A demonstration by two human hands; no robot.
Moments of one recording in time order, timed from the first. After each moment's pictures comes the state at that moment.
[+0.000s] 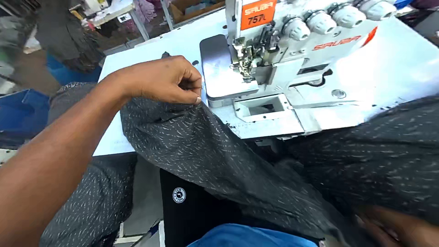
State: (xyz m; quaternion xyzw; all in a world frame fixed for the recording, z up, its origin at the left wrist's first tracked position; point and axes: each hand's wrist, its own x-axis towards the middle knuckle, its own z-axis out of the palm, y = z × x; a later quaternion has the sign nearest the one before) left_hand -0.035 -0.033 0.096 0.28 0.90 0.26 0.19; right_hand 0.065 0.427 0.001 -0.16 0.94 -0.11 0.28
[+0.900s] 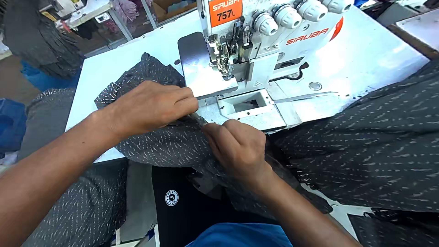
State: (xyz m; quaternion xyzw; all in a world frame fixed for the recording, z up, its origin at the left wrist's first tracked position) left_hand -0.004 -0.007 0.060 0.45 0.89 -0.01 -0.07; right_hand 0.004 0.220 -0.056 -0.40 0.74 -0.40 -0.36
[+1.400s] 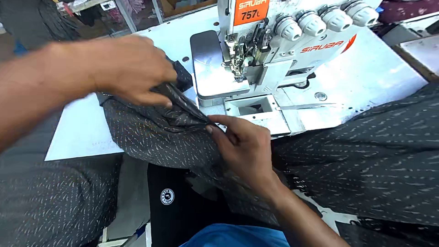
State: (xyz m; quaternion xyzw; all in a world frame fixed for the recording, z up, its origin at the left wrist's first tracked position) left_hand -0.029 -0.053 0.107 0.39 0.90 -0.18 0.09; right_hand 0.004 0.222 -0.047 -0.34 0.76 -0.53 -0.13
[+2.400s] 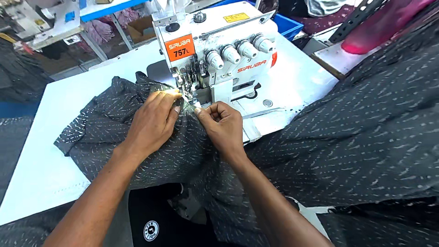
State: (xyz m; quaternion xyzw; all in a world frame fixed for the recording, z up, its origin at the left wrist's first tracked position) left_hand -0.044 0.039 -0.007 0.17 0.97 0.12 -0.16; right_hand -0.066 0.242 -0.060 -0.12 0.75 -0.65 -0.09
